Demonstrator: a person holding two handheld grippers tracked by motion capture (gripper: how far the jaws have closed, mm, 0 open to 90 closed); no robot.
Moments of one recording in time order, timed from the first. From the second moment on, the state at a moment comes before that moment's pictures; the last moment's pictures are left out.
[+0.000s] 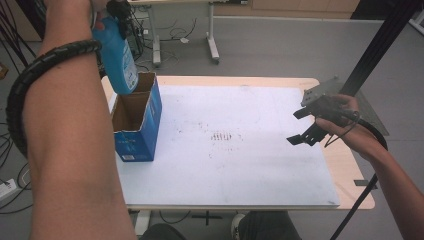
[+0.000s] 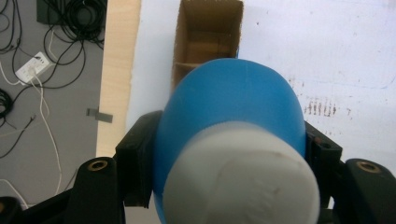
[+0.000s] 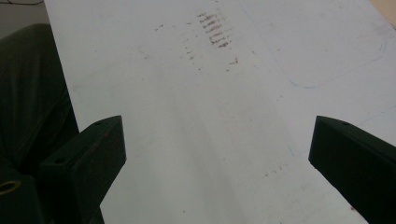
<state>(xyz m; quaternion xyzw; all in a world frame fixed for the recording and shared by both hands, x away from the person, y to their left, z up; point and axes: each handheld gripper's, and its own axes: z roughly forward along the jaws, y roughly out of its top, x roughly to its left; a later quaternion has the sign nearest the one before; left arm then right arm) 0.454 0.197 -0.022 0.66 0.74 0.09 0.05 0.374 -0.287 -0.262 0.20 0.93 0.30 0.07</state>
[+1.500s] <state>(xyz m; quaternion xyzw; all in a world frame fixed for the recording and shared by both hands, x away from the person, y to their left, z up) 0.461 0.230 -0.119 0.65 0.76 0.08 0.04 0.374 -0.272 -0.269 0.19 0.94 0.28 0.07</state>
